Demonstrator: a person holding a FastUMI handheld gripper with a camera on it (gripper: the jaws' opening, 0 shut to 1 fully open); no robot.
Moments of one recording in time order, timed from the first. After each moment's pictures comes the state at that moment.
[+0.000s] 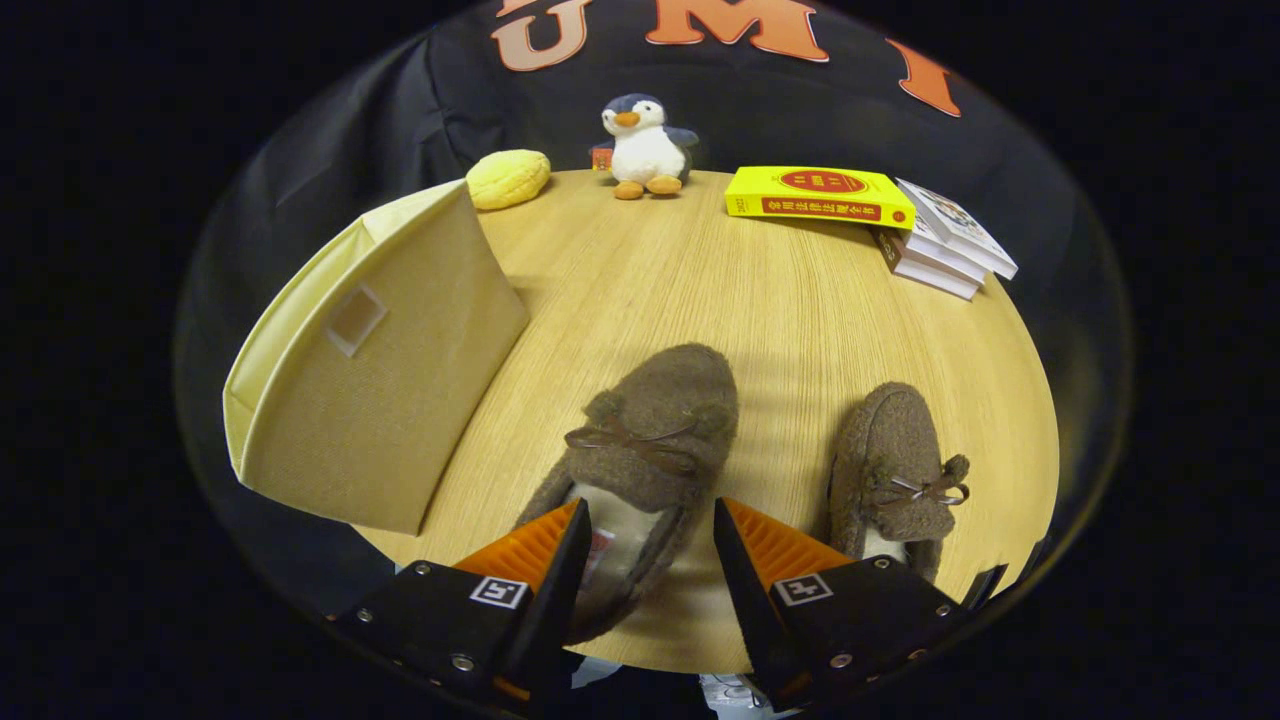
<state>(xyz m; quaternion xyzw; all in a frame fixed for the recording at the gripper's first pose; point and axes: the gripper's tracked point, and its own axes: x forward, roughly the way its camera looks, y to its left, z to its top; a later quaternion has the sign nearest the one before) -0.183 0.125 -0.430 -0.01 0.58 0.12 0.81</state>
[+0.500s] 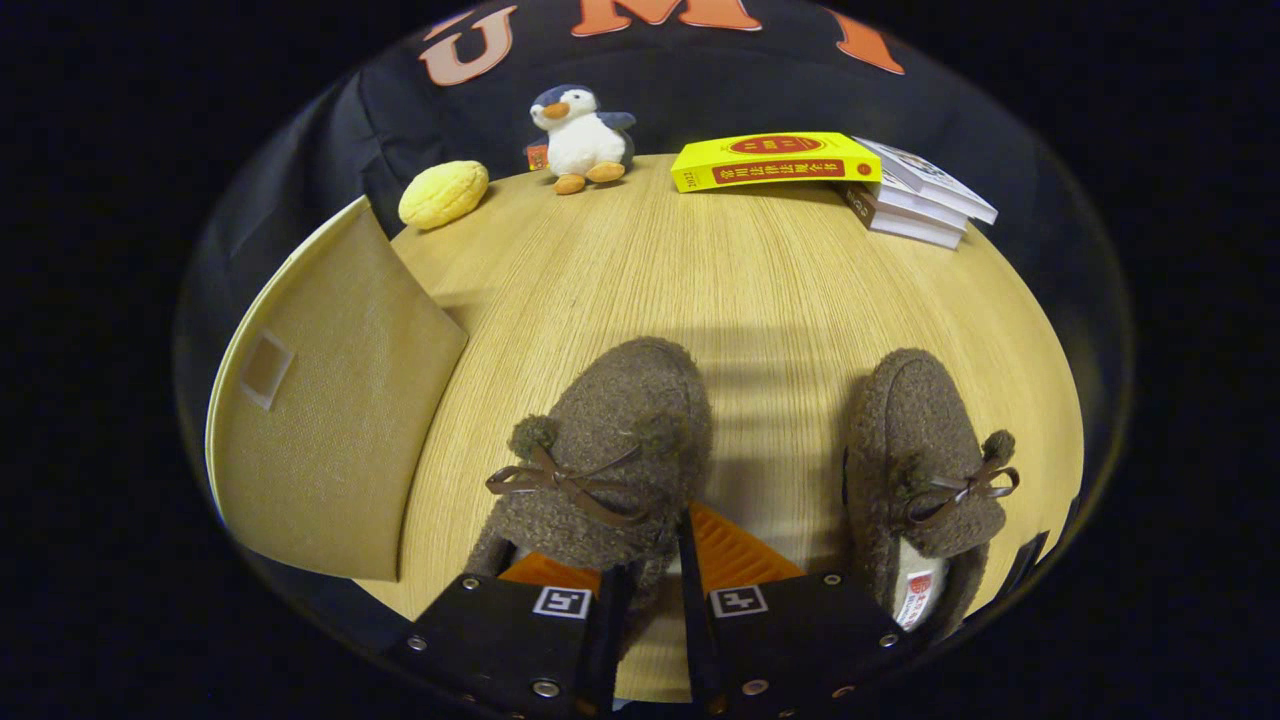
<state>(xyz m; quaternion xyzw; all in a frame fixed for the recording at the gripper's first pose) -0.172 0.126 -0.459 0.06 0.58 0.06 0.81</state>
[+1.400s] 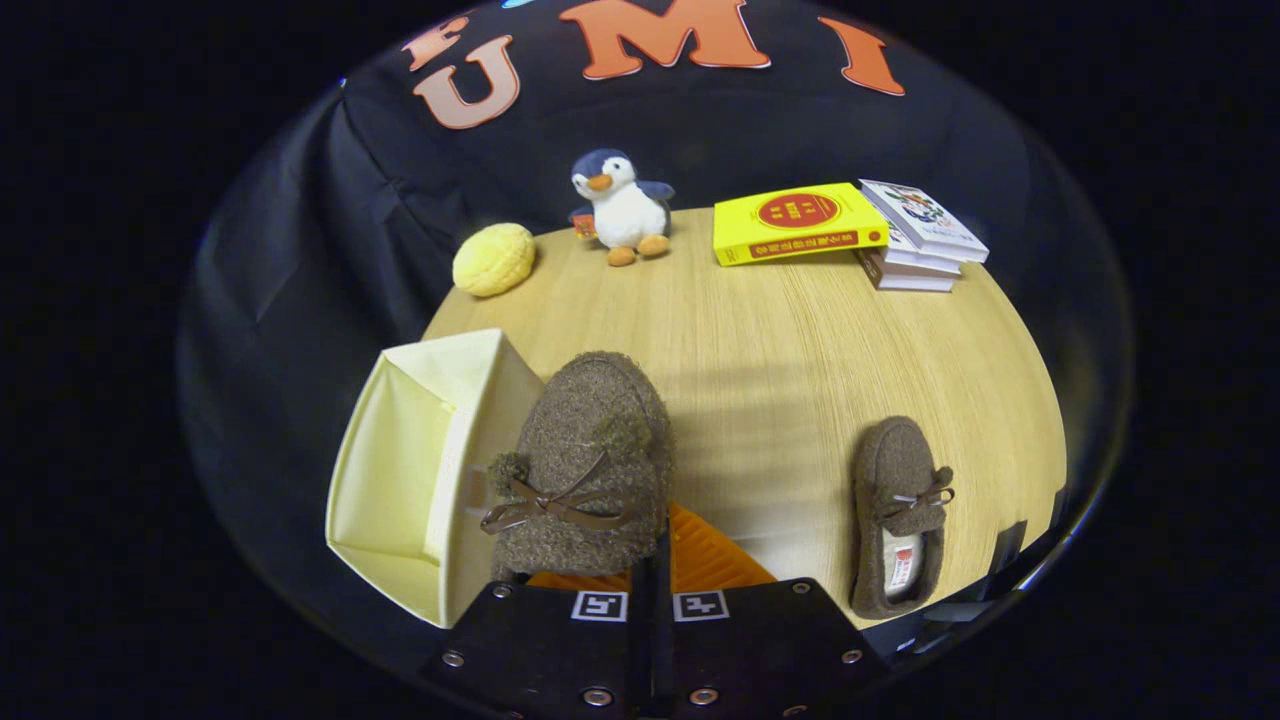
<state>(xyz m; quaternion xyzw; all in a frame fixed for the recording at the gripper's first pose) -0.130 0.201 -0.306 0.10 0.56 0.07 0.82</state>
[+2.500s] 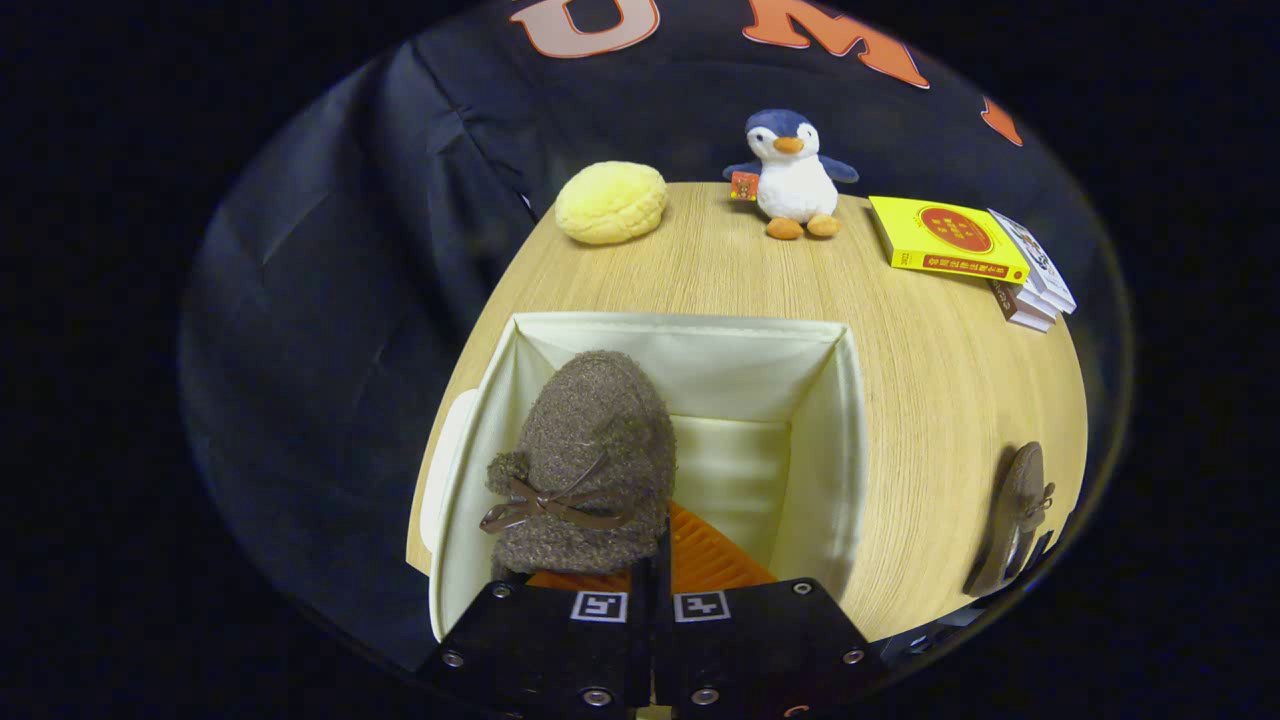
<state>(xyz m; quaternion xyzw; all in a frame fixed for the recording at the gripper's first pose) -0.118 0.402 -0.361 0.04 0.63 0.10 0.77</state>
